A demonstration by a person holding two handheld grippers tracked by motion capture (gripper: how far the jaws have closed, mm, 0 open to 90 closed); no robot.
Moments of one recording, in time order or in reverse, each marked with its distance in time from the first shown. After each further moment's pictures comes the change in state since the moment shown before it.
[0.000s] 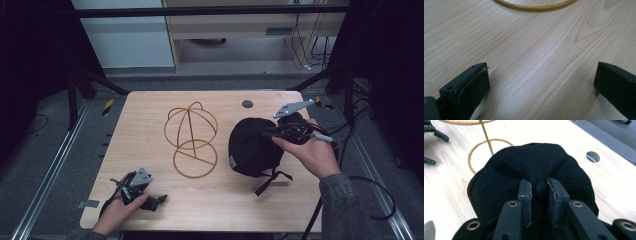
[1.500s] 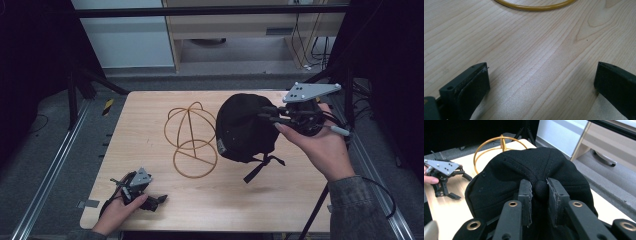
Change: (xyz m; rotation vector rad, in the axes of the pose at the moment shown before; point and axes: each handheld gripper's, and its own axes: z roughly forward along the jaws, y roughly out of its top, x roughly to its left) left arm 0.000 0.000 0.000 -0.003 0.001 -0.001; right arm 0.031 0.051 -0.069 -0.255 -0.003 -0.064
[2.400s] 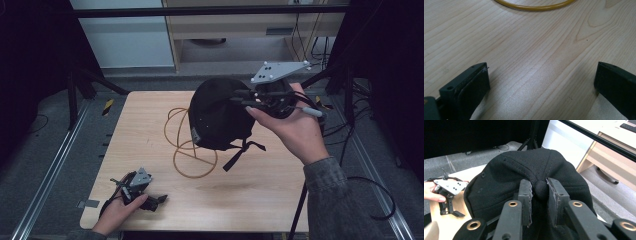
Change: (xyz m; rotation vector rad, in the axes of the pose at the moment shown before) left arm 0.000 0.000 0.000 0.002 -0.001 -0.001; right arm 0.025 0.063 0.027 -0.046 0.037 -0.084
